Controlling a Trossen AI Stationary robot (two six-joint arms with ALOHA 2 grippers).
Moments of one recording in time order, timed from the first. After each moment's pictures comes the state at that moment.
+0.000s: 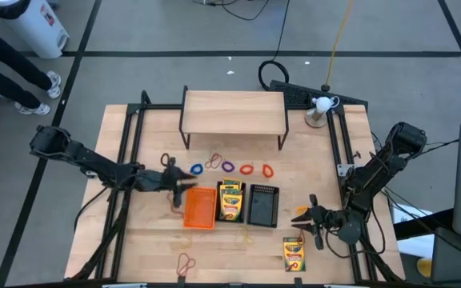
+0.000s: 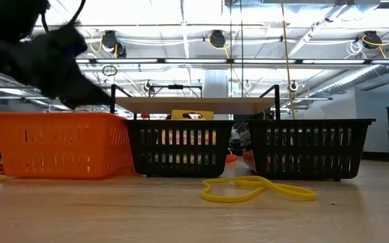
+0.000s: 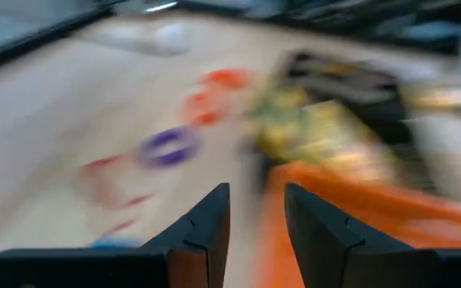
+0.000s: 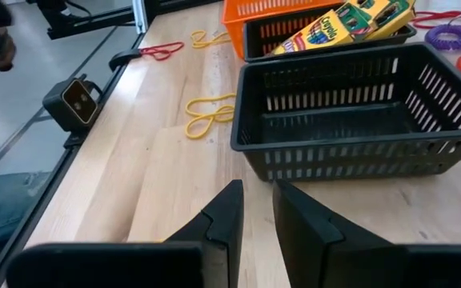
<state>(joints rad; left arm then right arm) -0.27 1.11 0.18 0.53 -0.42 -0.30 1.04 1.31 0.27 0.42 0.86 0.76</state>
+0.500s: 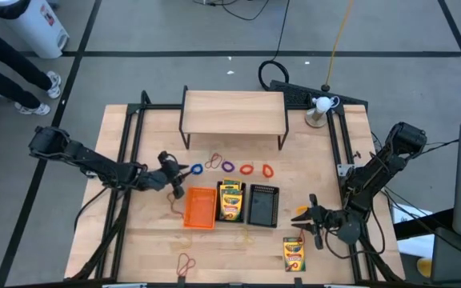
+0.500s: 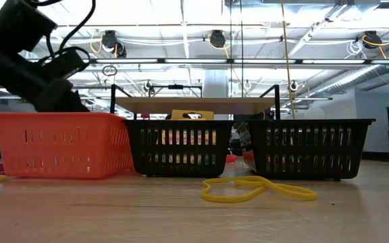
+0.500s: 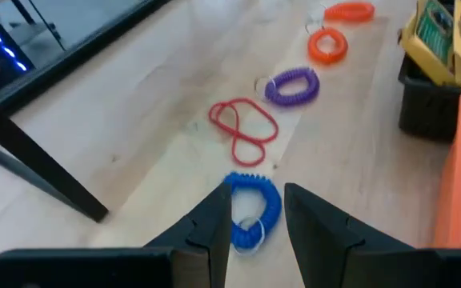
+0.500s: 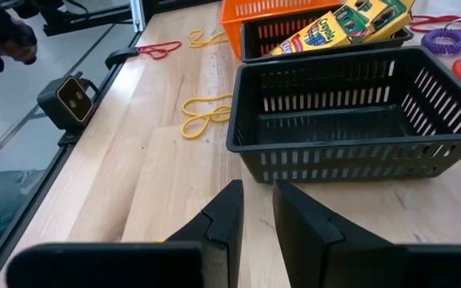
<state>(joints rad) -0.24 1.11 0.18 0.30 -0.62 -0.29 1.03 1.31 0.27 0.42 0.86 0.75</state>
